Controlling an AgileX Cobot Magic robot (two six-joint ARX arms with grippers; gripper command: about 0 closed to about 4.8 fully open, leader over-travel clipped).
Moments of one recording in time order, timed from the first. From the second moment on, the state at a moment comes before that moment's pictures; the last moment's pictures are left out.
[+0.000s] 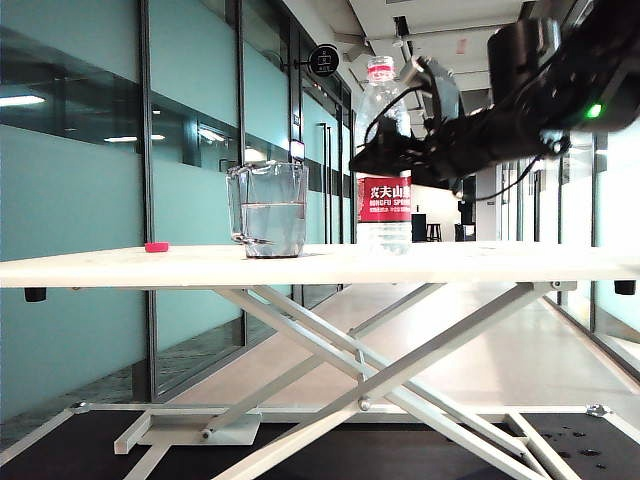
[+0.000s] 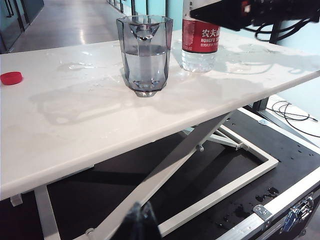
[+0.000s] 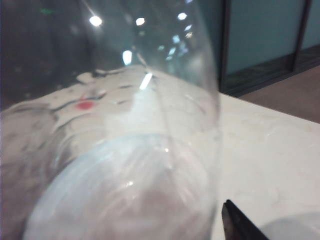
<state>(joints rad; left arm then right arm) 0.08 0.01 0.01 -0.10 0.67 0.10 0.25 1.91 1.15 0.66 -0.49 -0.02</state>
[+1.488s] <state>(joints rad) 0.08 0.01 0.01 0.03 0.56 0.07 0.16 0.24 0.19 0.06 -0.22 -0.06</state>
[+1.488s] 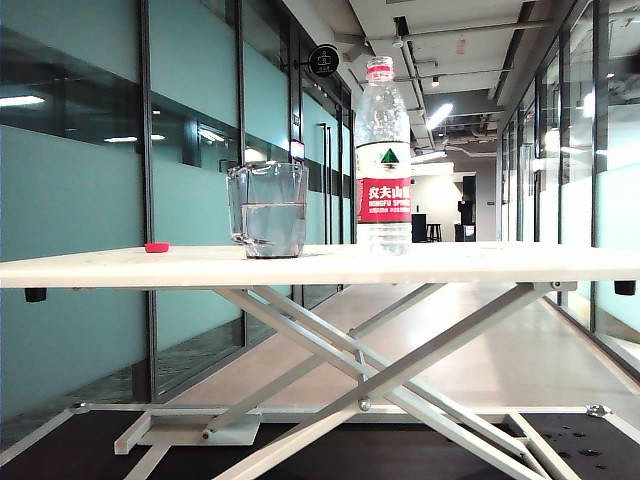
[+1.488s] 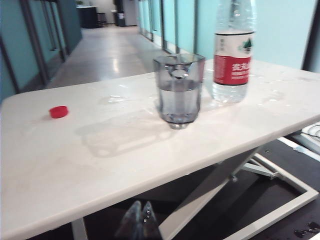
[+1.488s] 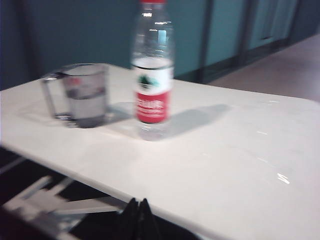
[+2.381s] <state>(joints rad) 0.08 0.00 0.01 0.07 0.18 0.07 0.04 0.00 0.01 0.07 -0.04 0.00</state>
